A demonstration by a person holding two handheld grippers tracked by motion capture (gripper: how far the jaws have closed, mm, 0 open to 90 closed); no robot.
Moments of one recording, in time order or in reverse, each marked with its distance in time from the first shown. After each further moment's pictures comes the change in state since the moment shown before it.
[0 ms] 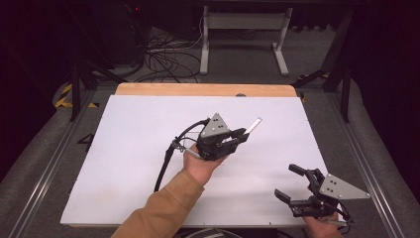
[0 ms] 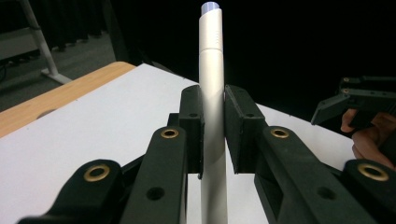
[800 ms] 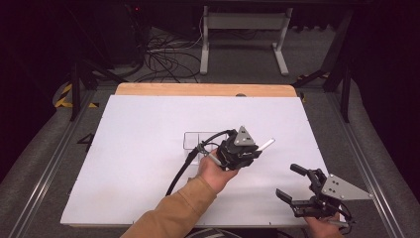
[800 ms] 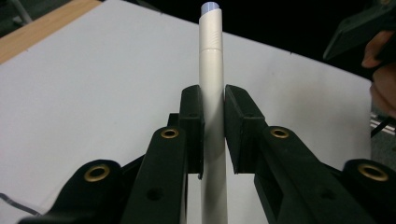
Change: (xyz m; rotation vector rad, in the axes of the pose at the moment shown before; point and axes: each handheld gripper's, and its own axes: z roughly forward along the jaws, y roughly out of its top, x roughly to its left) left arm -0.028 -0.009 0.045 0.249 -0.022 0.055; right arm 0.000 0.002 -0.003 -0.009 -0.007 -0.001
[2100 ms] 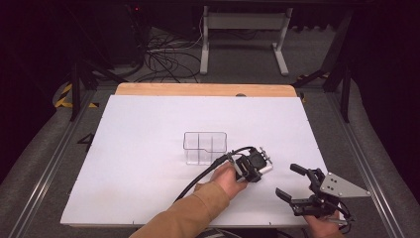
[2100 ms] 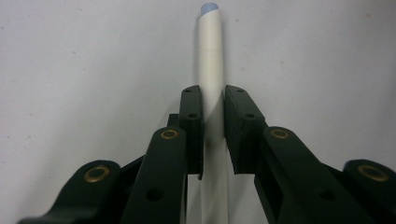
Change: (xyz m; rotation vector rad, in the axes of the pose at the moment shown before) left arm -0.018 -0.031 0.100 0.490 0.016 0.059; right arm -0.004 -0.002 0.002 0.028 -0.009 0.022
